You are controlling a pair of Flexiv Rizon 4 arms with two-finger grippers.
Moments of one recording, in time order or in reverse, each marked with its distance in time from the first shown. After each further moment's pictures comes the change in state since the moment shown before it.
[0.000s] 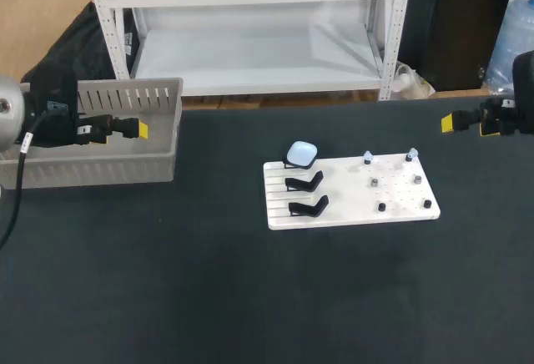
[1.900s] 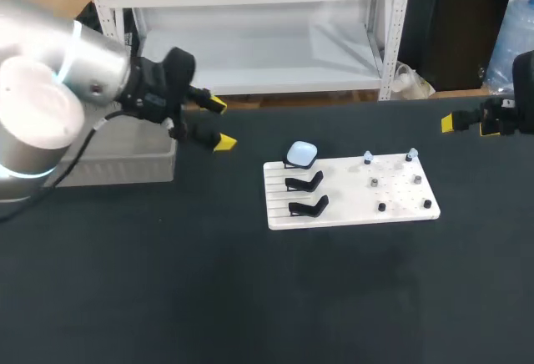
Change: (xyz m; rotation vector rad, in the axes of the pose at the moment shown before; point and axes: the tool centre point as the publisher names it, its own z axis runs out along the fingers) left arm -0.017 -0.108 0.122 0.473 0.082 0.987; right arm 0.000 0.000 0.000 0.000 0.000 0.000
